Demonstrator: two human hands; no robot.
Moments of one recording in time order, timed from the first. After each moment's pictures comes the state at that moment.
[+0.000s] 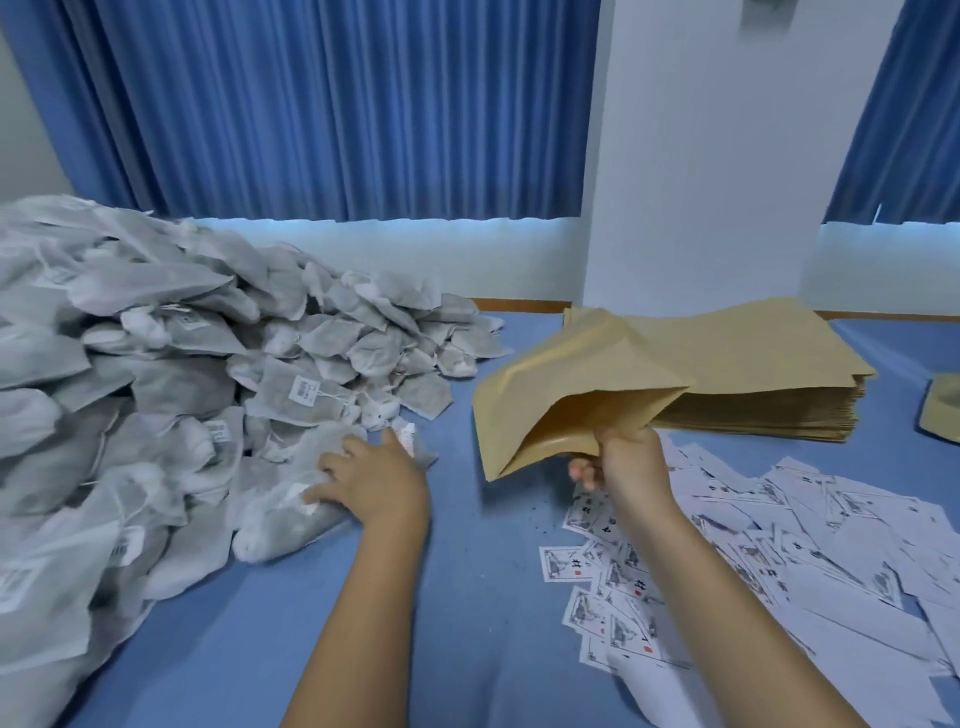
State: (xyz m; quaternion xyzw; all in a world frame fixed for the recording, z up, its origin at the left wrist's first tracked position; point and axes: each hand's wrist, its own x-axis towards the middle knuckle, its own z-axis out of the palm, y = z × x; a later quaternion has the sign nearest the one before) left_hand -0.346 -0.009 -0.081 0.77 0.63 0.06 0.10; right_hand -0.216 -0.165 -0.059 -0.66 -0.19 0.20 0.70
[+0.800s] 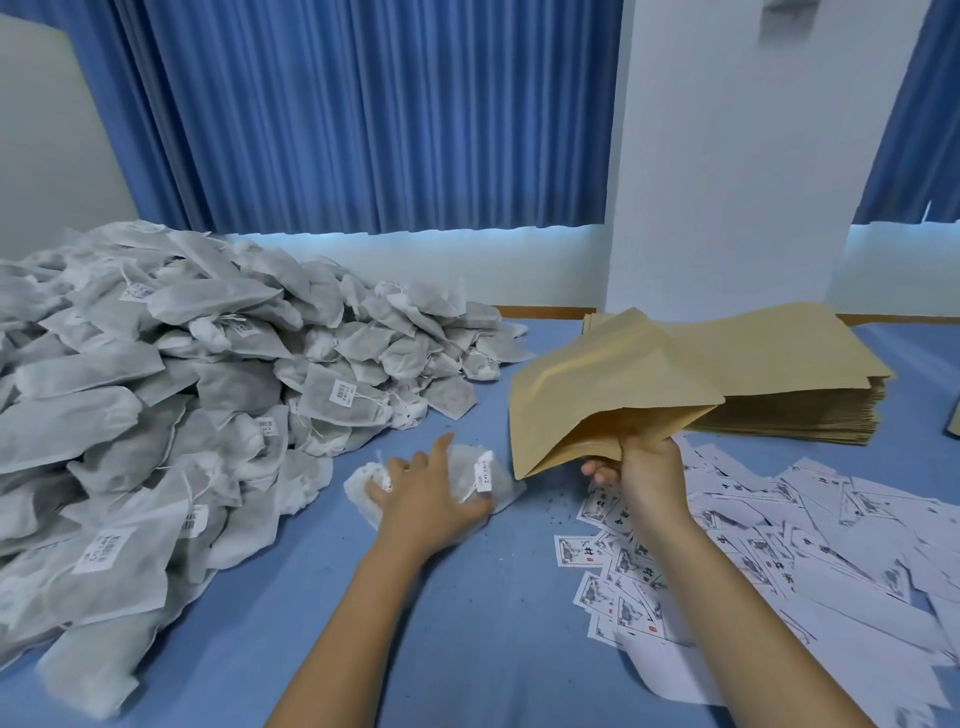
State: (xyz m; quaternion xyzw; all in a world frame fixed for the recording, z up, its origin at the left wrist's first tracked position) left_hand -0.375 -0.021 -0.105 0.89 0.43 0.10 0.15; right_hand -0.221 -0.177 -0.066 -0.63 -0.17 0.17 0.74
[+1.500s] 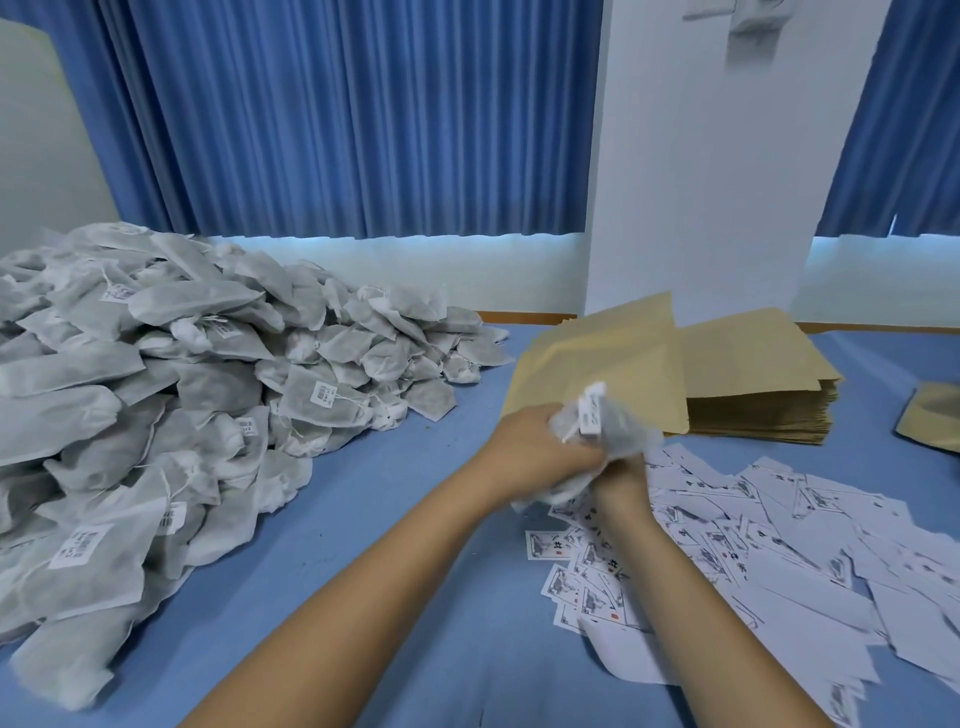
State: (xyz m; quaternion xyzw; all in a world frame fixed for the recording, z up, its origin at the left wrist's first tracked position) left_hand -0.331 -0.127 0.001 0.88 0.20 0.14 0.41; right_hand -0.218 -0.182 -0.077 -0.67 -0.17 0.18 0.70
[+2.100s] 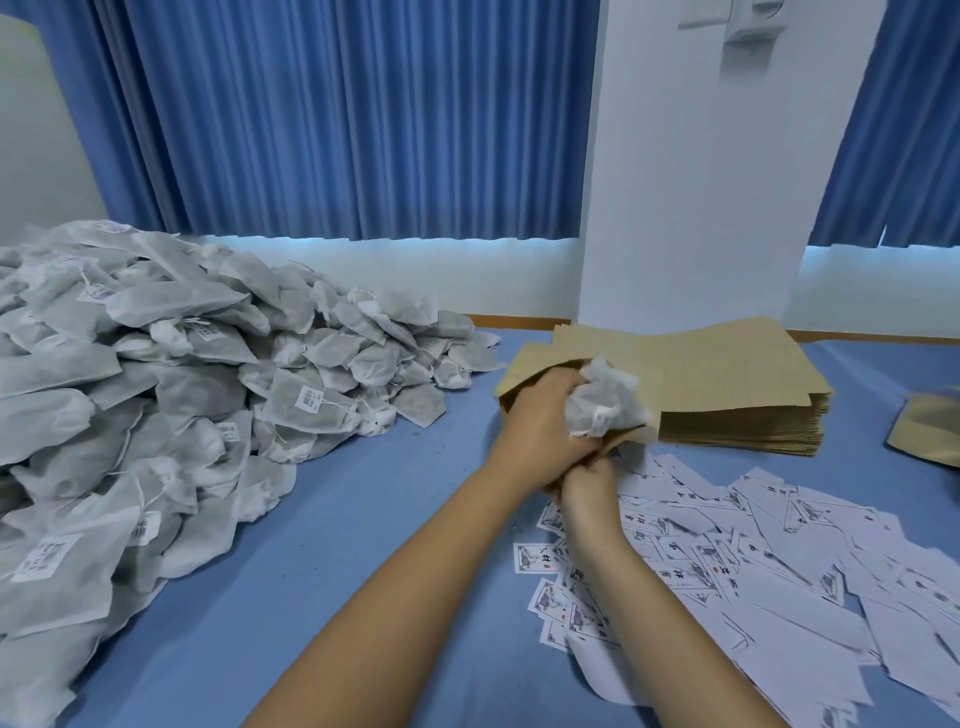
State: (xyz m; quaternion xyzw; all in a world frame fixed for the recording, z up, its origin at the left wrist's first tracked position) left_hand -0.269 -0.110 -0.018 0.88 0.11 0.35 0.31; right_hand -0.233 -0.162 -0.078 -0.63 -0.16 0.15 0.75
